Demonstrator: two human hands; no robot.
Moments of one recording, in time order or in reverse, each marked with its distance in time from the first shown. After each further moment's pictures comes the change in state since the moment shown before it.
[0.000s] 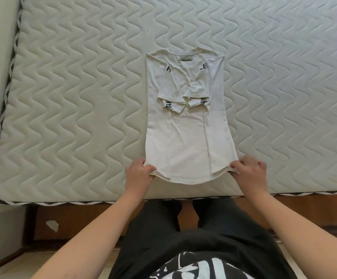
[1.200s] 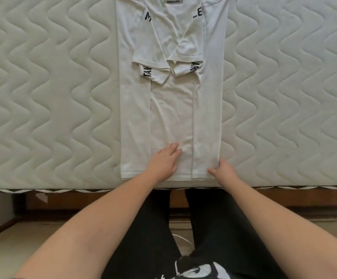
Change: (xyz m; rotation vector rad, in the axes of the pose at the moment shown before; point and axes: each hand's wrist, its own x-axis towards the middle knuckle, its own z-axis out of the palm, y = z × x) left_hand 0.075 0.081 0.153 0.109 -0.560 0.250; right_hand 0.020 0.027 0.127 0.560 -0.842 0.691
